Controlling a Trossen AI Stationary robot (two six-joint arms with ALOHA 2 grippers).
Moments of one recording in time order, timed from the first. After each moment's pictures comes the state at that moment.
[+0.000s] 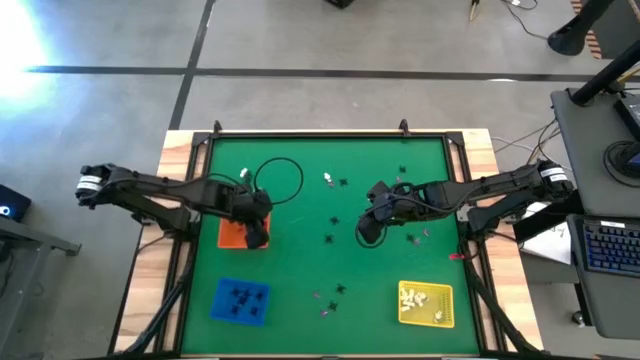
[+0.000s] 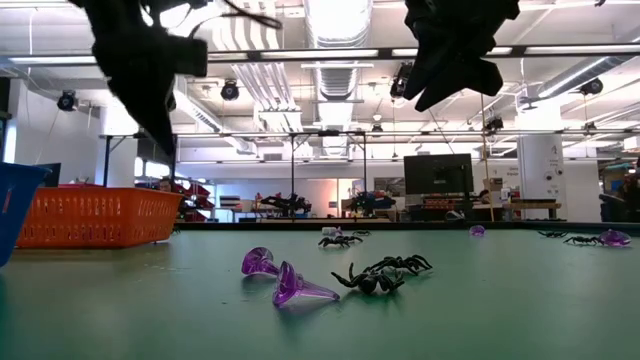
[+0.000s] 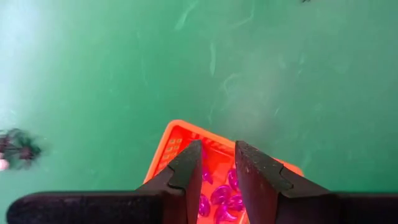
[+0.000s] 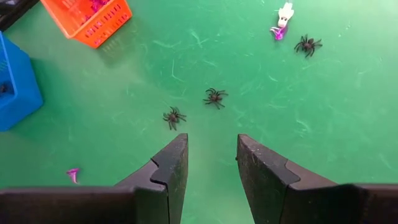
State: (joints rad) left arm -0.06 1.22 0.87 -0.83 -0.17 -0.42; right arm 0.12 1.37 1.08 -0.63 0.26 0.79
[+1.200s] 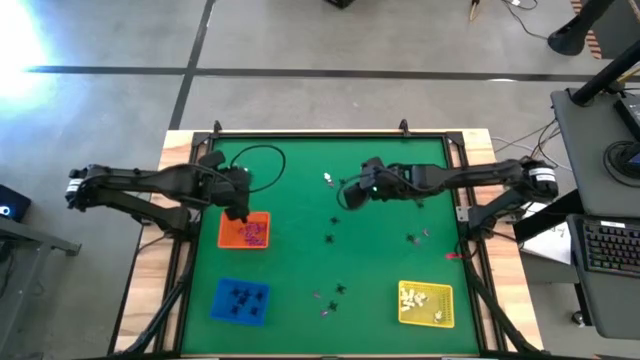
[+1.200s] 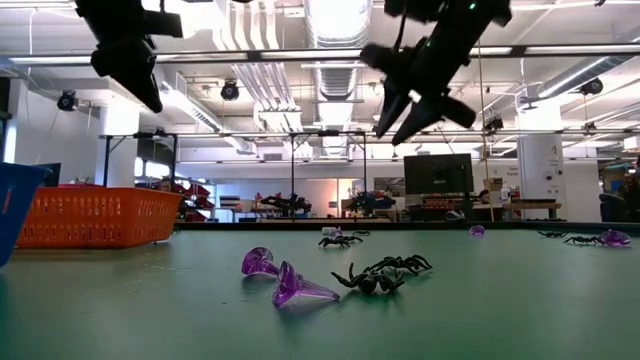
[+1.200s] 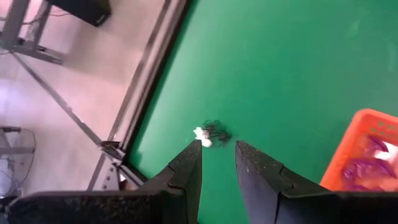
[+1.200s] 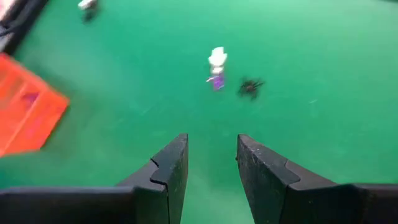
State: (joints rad) left arm -0.03 1.07 1.01 -1.20 -0.68 -0.28; right arm -0.12 1.48 1.08 -0.50 0.29 0.89
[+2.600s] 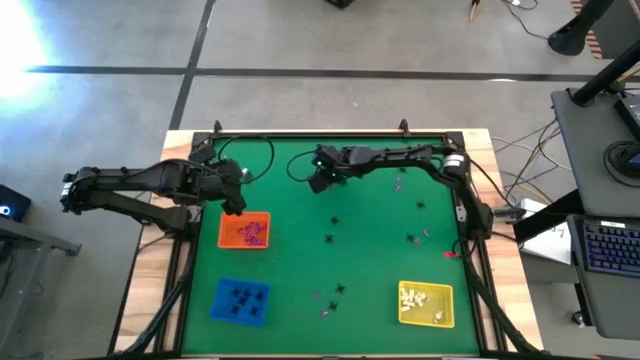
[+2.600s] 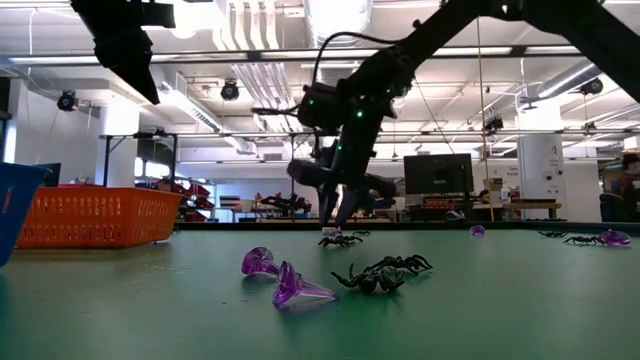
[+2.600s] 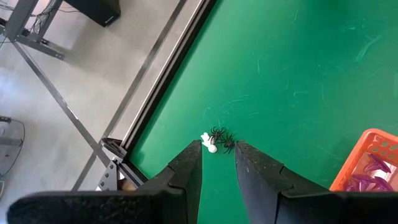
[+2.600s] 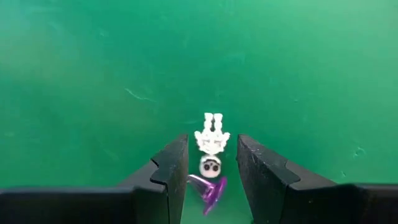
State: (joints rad) left arm 0.01 0.99 1.01 -1.19 -0.70 -0.31; right arm -0.35 2.15 1.56 -0.53 0.16 0.64
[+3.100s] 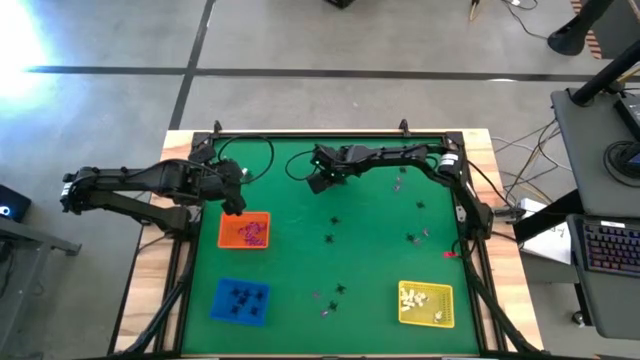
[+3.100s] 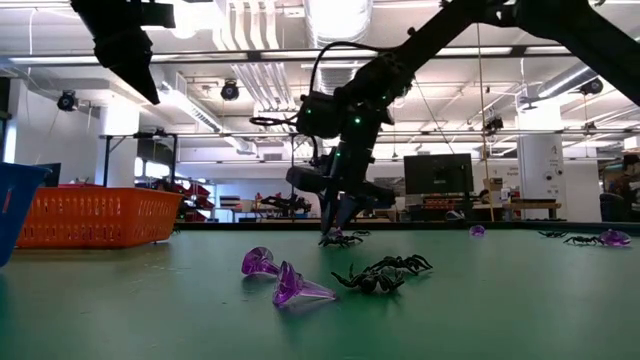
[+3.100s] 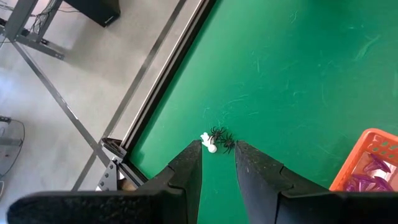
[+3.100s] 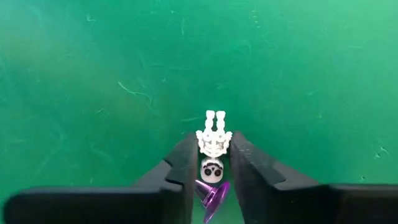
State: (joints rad) left arm 0.01 1.00 1.01 -1.19 -0.70 -0.31; right arm -0.36 2.21 1.59 -0.58 0.11 0.64
